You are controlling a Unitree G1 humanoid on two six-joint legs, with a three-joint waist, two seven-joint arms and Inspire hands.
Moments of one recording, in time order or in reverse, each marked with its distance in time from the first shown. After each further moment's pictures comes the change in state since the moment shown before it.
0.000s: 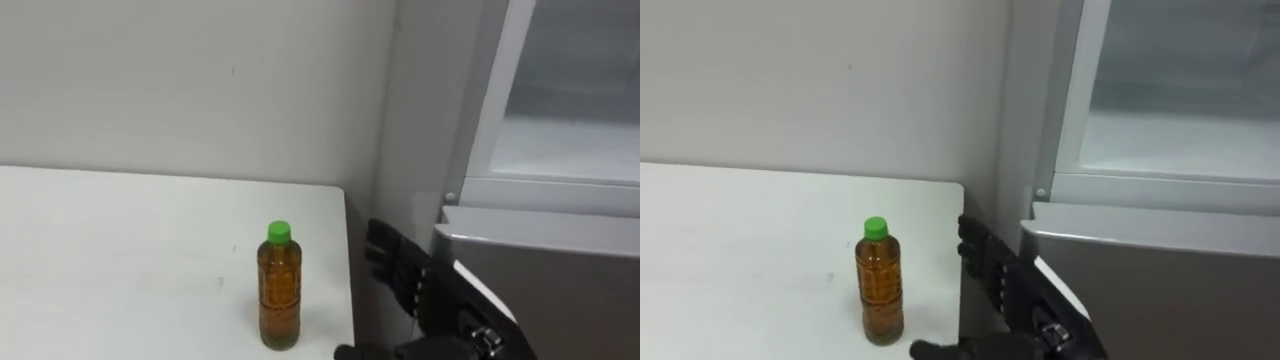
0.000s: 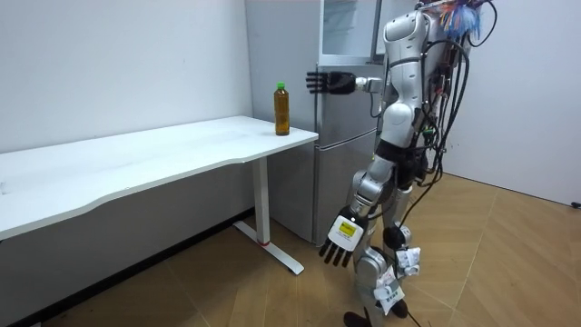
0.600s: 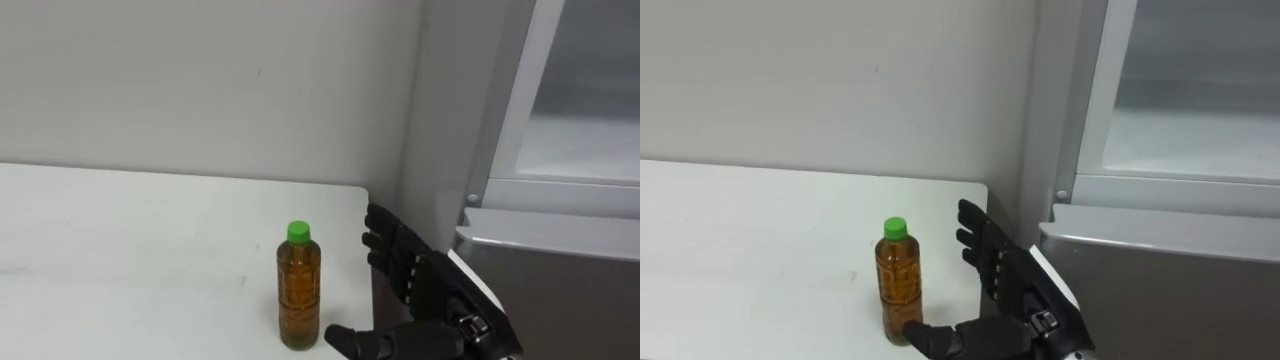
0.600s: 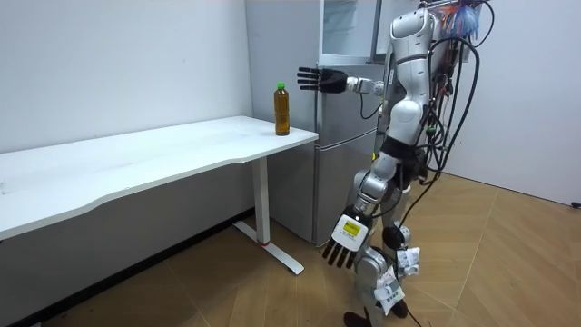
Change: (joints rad) left arm -0.005 -0.011 0.001 -0.050 0.080 0.038 0.022; right arm -0.016 0.003 0.035 0.053 -0.002 -0.009 -0.102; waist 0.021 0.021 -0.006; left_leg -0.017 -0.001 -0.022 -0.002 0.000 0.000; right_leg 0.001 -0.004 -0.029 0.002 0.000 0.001
